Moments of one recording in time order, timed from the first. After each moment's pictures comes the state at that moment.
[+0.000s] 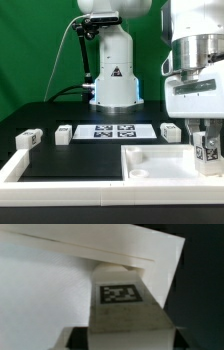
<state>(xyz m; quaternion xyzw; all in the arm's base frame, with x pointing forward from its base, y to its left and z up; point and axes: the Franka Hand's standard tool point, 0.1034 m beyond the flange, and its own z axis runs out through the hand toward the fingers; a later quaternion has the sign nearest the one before) 0.617 0.110 0.072 -0.74 0.66 -0.09 0.09</state>
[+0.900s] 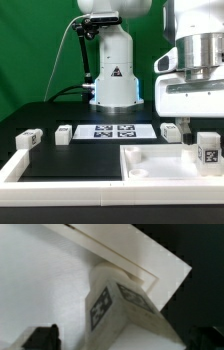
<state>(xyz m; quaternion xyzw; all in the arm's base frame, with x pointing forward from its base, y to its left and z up) 0.622 0.118 0.076 -0.90 0.41 -0.10 0.05</state>
